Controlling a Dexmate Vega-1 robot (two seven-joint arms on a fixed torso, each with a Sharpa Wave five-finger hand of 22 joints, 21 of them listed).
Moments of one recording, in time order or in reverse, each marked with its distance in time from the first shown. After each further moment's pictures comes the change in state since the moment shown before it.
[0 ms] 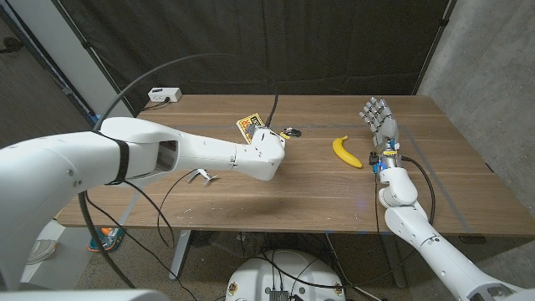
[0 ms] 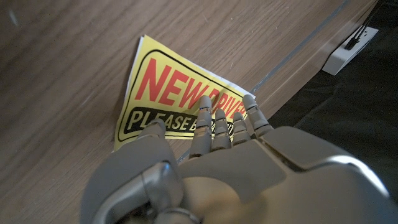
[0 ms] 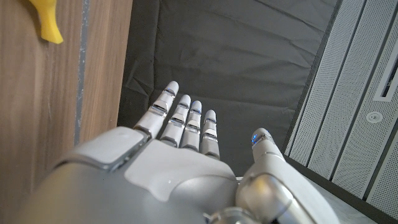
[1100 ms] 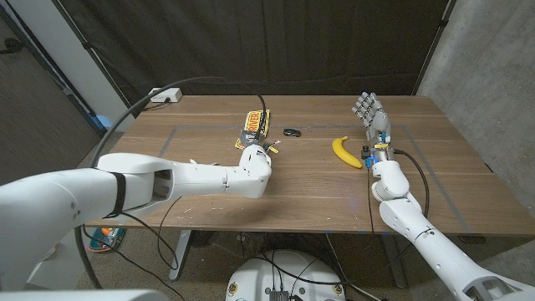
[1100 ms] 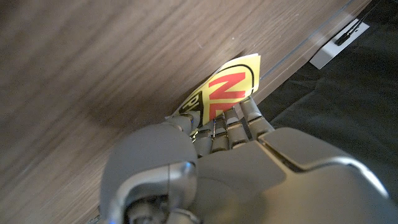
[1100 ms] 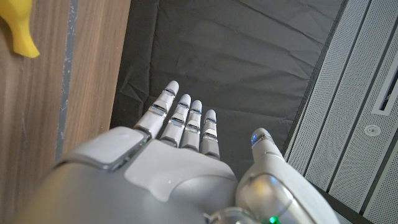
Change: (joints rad) left arm 0.290 0.071 -0.204 0.106 0.077 -0.102 0.424; left_hand 0.394 0.078 0.348 -0.077 0.020 -0.010 0.030 -0.071 -0.183 0.107 -0.053 0.081 -0.051 0.311 -0.166 0.045 -0.020 0.283 -0.080 0.163 -0.004; right arm 0.029 0.004 -0.030 -0.044 -0.068 -0.069 -0.072; right_hand -0.004 0.004 0.004 -0.004 0.000 0.000 0.000 0.000 0.000 0.000 0.000 0.000 0.000 0.003 0.003 0.000 0.000 0.004 -0.004 0.000 0.000
